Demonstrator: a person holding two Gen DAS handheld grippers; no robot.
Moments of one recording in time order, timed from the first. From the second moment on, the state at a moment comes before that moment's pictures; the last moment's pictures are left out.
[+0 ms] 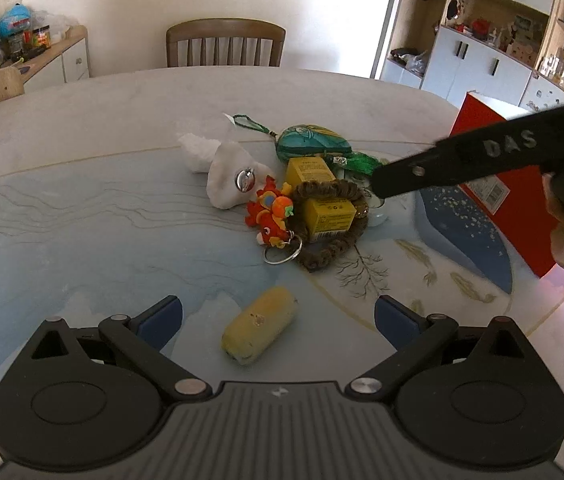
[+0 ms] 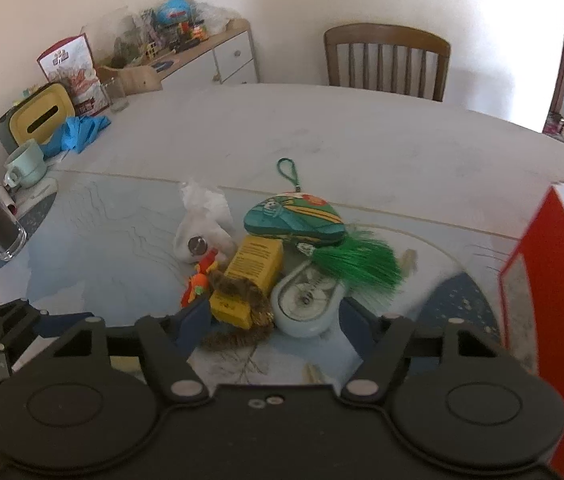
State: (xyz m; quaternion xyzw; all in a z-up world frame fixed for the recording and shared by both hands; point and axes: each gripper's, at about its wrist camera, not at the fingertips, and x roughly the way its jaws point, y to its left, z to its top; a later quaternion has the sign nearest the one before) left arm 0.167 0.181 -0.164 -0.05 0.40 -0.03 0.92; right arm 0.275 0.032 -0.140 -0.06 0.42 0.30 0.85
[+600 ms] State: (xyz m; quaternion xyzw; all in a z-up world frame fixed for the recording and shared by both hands) left arm 0.175 0.187 -0.173 -0.04 0.41 -0.03 0.91; right arm 0.299 0.068 -0.162 -0.09 0.45 0.34 0.82
